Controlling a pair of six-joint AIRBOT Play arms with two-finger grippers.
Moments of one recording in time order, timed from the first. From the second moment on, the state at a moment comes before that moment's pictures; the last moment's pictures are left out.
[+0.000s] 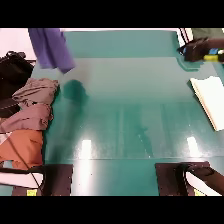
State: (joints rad) left arm -0.12 -1.48 2.08 1.72 -0.95 -1.58; right arm 0.11 -0.97 1.50 -1.21 1.08 1.42
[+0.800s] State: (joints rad) left arm -0.69 -1.37 1.75 1.36 -1.01 -1.43; right arm 0.11 -0.95 1.76 -1.20 1.16 1.42
